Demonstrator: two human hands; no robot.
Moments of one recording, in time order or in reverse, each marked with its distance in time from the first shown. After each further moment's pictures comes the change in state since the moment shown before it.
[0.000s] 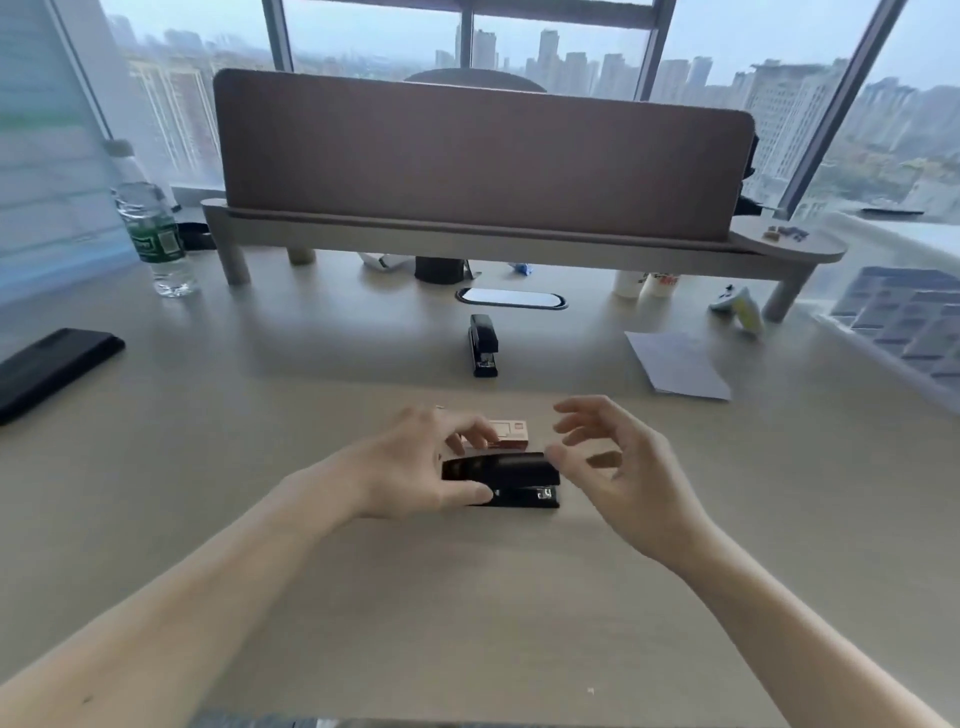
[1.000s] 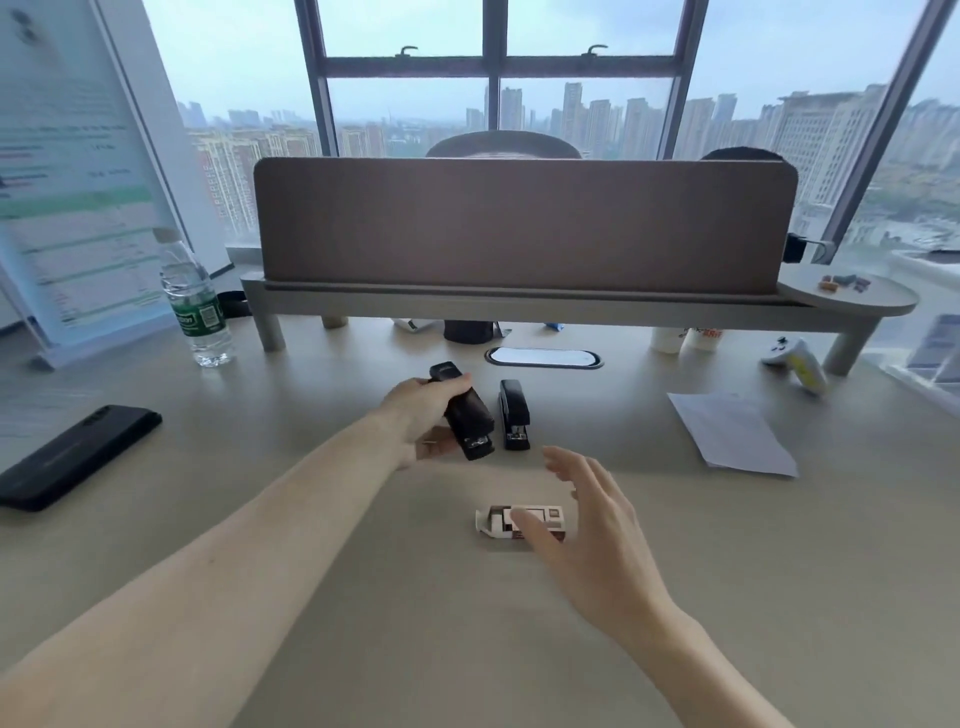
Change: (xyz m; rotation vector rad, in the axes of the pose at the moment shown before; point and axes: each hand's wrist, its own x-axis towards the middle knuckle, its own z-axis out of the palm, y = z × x) left_hand 0.102 -0.026 -0.067 -0.969 0.363 -0.638; right_hand 0.047 0.005 0.058 -0.184 0.044 -0.023
